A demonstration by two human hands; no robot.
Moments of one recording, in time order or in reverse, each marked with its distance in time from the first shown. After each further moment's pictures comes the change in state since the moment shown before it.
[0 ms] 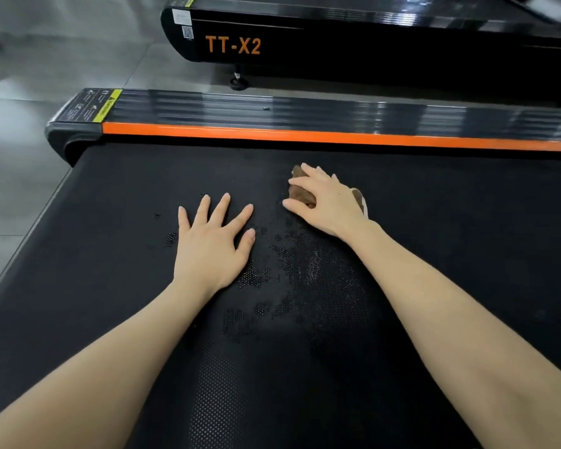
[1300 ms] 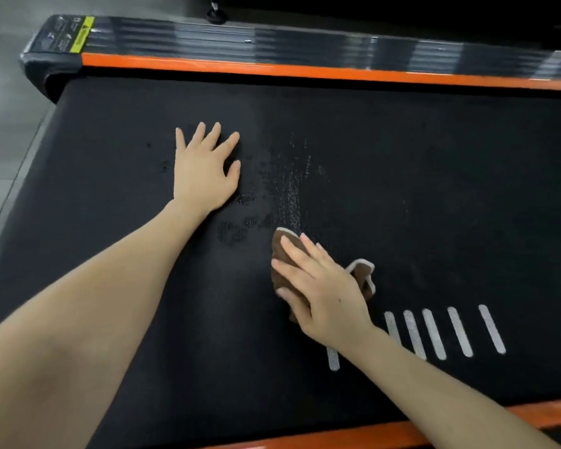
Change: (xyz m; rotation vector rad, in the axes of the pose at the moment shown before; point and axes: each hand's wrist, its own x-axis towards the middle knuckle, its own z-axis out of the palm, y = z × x) left_hand -0.011 0.008 -0.023 -0.069 0.065 0.085; right_hand -0.255 -0.085 0.018 -0.017 -0.024 -0.113
